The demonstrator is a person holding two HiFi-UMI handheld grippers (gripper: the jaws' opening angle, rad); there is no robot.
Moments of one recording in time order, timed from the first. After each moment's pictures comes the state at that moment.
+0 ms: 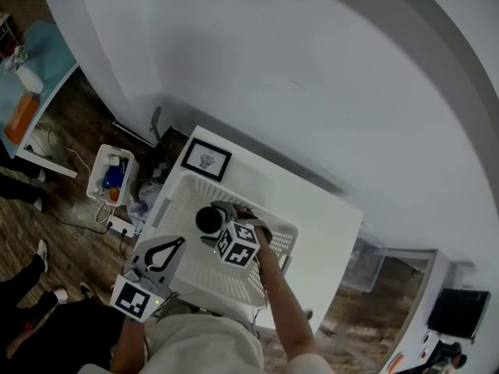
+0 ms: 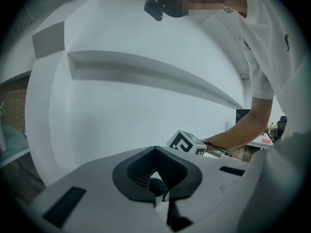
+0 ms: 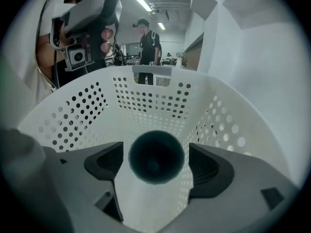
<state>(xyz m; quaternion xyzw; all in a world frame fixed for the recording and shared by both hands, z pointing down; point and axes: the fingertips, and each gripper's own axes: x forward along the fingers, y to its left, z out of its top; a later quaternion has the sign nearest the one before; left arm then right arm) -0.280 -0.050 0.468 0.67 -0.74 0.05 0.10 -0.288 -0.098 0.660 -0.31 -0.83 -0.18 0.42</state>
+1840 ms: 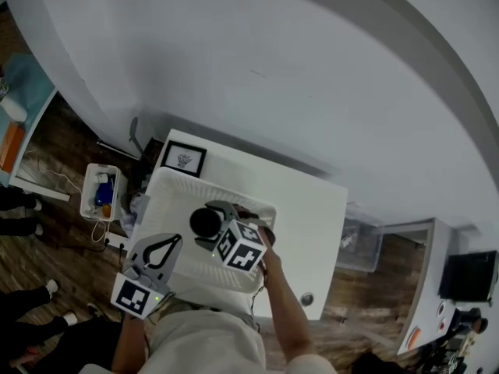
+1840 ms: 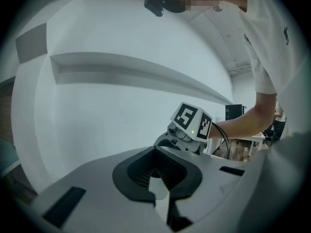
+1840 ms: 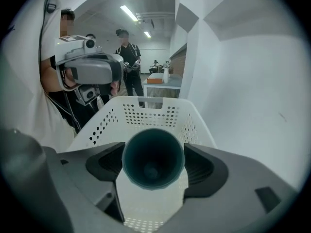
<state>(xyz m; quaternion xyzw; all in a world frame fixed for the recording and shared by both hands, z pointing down) -0.239 -0.066 0.455 0.71 -0.70 0.07 0.08 -0.245 -0.109 0.571 -0.25 -0.87 -0.14 0.40</state>
